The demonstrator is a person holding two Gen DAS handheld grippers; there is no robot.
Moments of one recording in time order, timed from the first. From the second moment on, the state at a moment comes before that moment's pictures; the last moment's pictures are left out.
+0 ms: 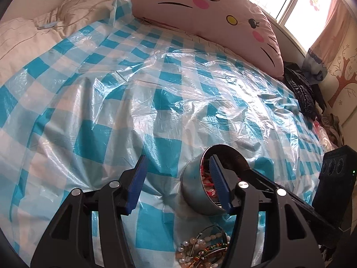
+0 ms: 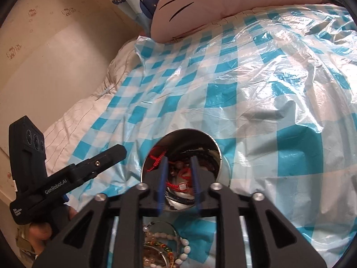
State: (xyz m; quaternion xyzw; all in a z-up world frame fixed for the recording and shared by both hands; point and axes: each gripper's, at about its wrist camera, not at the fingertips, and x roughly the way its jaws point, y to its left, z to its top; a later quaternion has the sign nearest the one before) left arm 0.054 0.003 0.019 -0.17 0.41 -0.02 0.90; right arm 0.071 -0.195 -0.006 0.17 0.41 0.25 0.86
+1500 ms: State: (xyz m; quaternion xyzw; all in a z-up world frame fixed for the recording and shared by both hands) left arm -0.052 -0.100 -0.006 0.09 0.48 -0.10 0.87; right arm -0.012 -0.271 -0.007 0.23 0.40 0.18 0.87
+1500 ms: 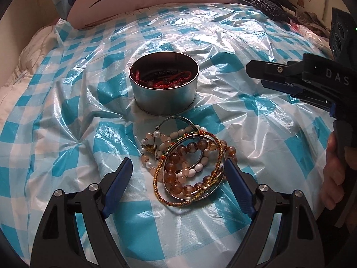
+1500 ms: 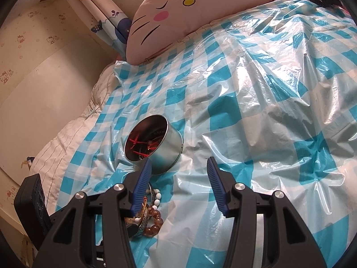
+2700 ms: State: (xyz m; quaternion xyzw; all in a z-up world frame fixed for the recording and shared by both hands) left arm -0.055 -0.031 0.013 0.00 0.48 -0.05 0.87; right arm -0.015 -0.191 -0.027 0.11 0.51 0.31 0.79
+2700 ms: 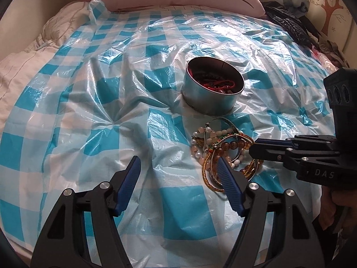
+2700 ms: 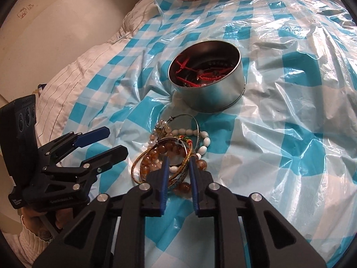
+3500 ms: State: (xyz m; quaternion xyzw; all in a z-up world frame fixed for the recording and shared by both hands) left arm -0.057 -0.026 0.015 -0.02 0.48 -0.05 0.88; right arm 0.004 -0.196 -0.037 0.15 0.52 0.30 0.78
